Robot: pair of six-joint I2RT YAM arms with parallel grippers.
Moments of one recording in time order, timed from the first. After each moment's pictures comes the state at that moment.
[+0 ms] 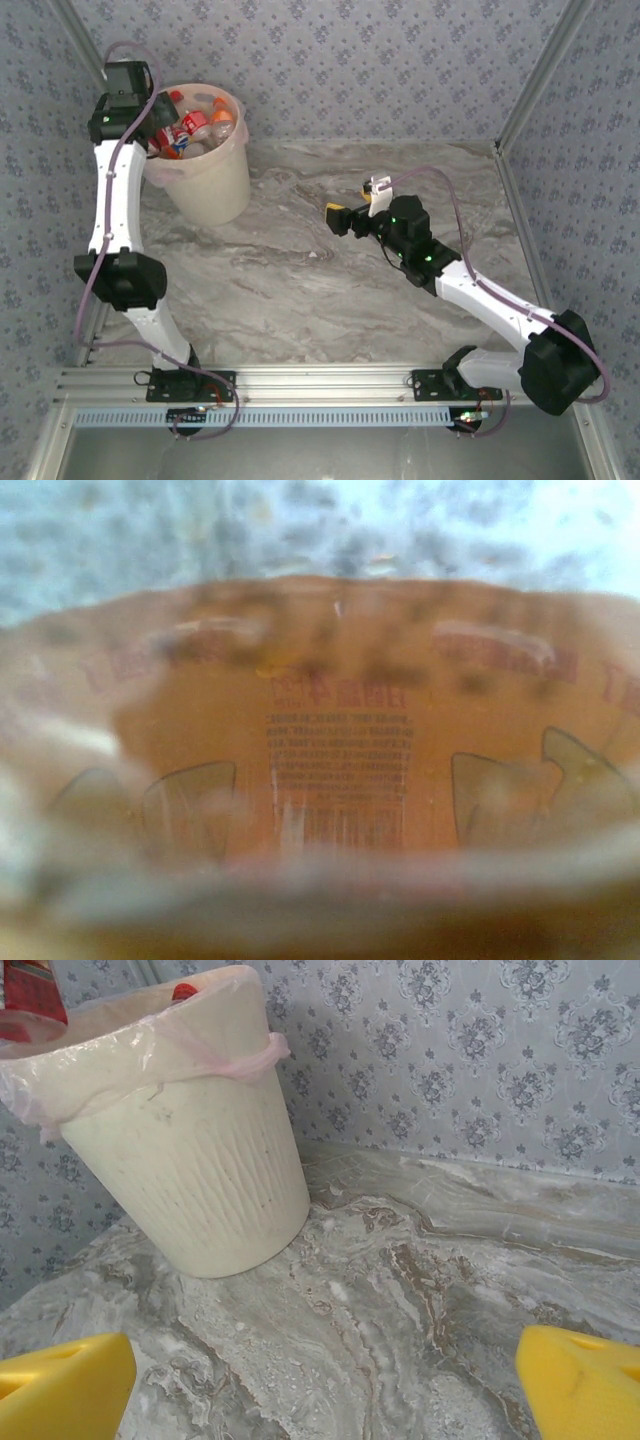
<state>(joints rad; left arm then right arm) 0.04 1.87 2.22 -0.94 -0.23 -0.30 0.63 1.22 0.82 0.20 -0.02 0.23</state>
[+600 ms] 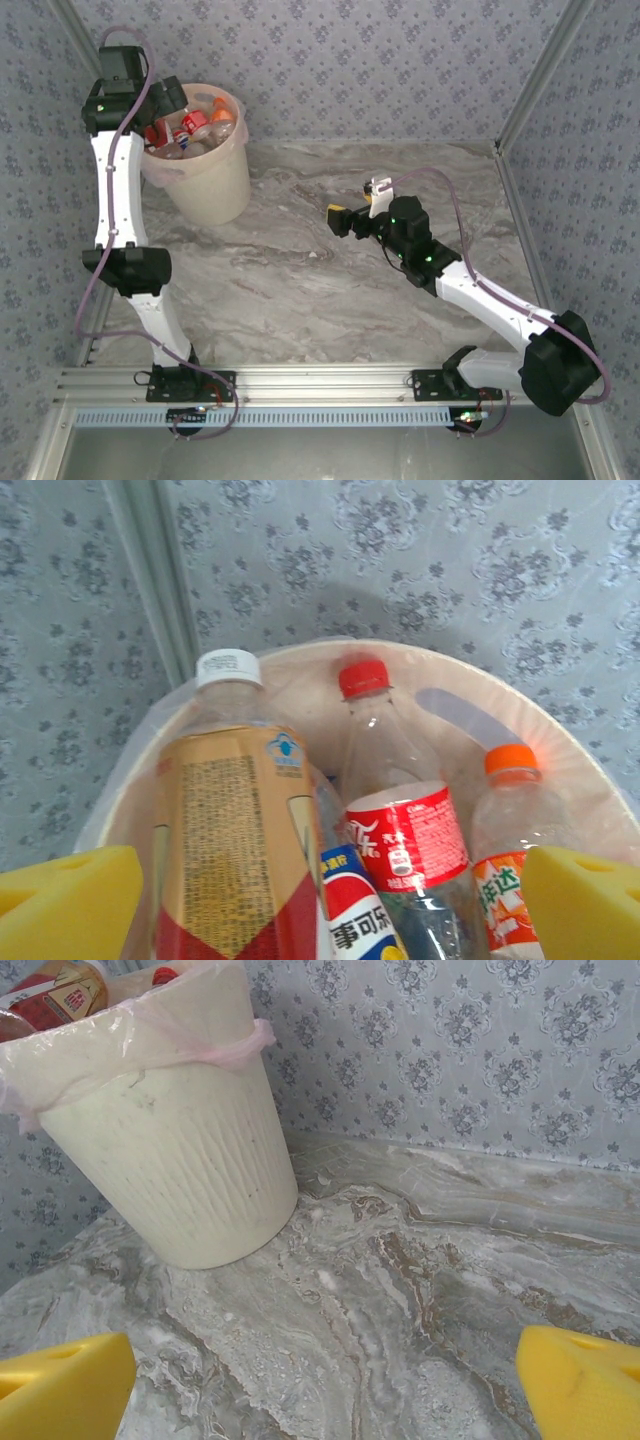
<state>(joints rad) 0.04 1.98 2.50 -1.08 -0.14 -0.30 0.63 1.21 0.82 0.18 0.00 0.23</state>
